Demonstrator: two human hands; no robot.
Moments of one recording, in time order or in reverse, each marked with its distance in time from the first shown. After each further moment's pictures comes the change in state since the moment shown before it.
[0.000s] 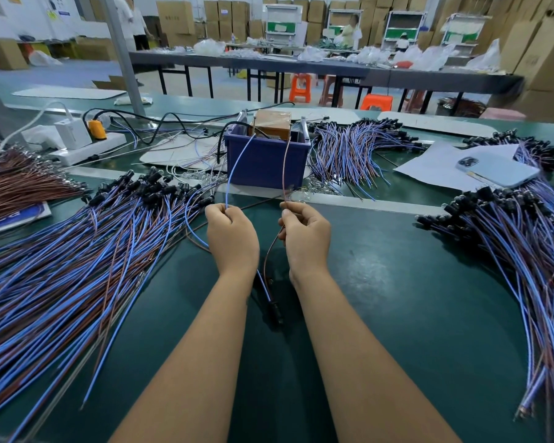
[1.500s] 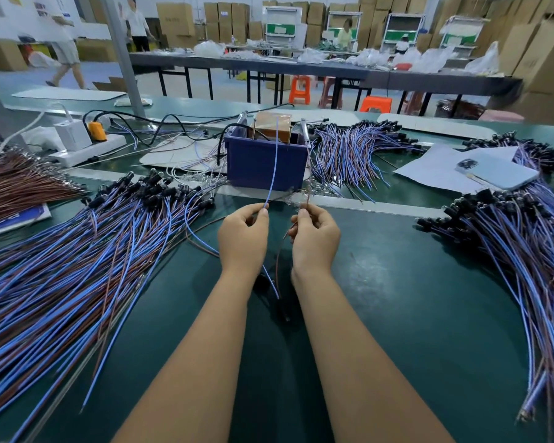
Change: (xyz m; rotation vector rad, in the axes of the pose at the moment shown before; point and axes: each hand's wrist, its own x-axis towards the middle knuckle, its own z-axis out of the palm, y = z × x) left_hand 0.008 -0.016 0.008 0.052 -0.238 0.186; right_hand 0.008 0.004 -0.002 0.074 0.193 0.002
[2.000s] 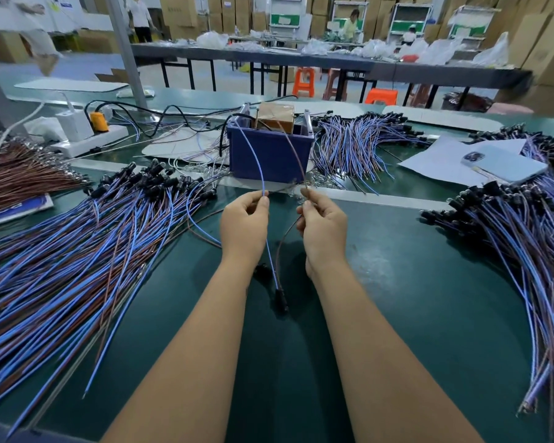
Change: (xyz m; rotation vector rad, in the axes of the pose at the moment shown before) left_hand 0.000 0.006 -0.006 -0.034 -0.046 0.022; right_hand 0.005 -0.009 -0.014 -0.058 -0.187 -0.020
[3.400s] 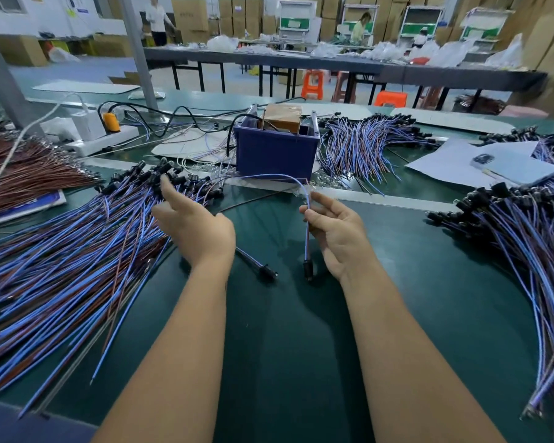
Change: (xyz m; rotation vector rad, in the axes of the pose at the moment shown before) left_hand 0.004 -0.003 -0.044 0.489 0.468 -0.117; right_hand 0.002 -0.014 -0.027 0.215 -0.249 0.190
